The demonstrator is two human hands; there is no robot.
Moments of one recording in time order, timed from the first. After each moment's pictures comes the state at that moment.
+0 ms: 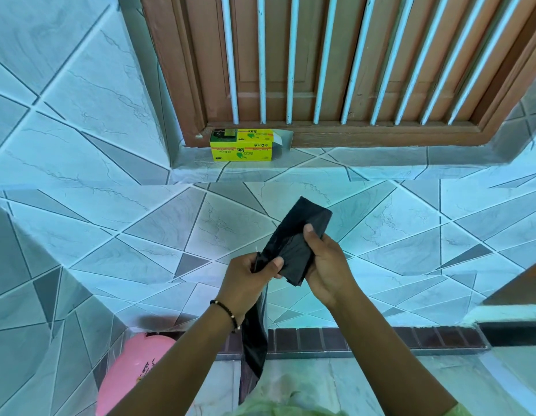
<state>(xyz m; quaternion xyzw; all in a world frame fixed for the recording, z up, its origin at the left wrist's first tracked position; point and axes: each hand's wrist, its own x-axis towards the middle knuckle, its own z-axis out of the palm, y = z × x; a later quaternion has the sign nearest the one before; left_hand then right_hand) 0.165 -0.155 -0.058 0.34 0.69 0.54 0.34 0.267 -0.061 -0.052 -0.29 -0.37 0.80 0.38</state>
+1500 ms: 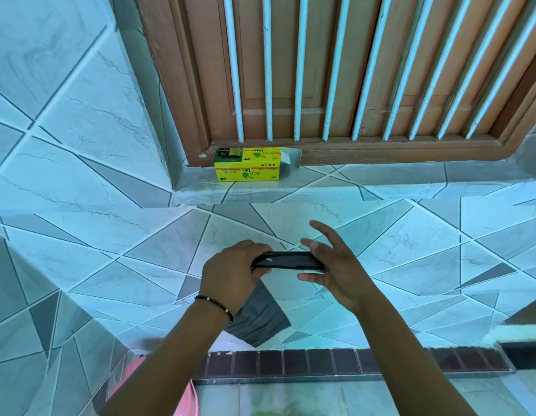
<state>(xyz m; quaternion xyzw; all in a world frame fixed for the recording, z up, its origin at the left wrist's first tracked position) 0.098 -0.123 -0.045 0.57 0.77 0.28 0.02 0.260 -0.009 -0.049 -0.31 -0.50 0.76 0.27</state>
